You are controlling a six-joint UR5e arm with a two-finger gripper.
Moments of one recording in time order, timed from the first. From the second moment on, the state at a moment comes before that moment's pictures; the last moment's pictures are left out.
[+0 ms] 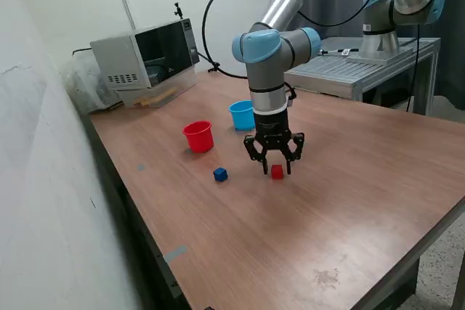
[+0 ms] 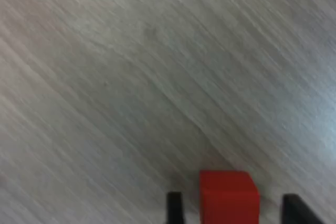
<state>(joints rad) 0.13 -0.62 1.15 -2.13 -1.59 2.53</state>
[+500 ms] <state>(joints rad) 0.13 -0.66 1.15 -2.12 -1.60 2.55</state>
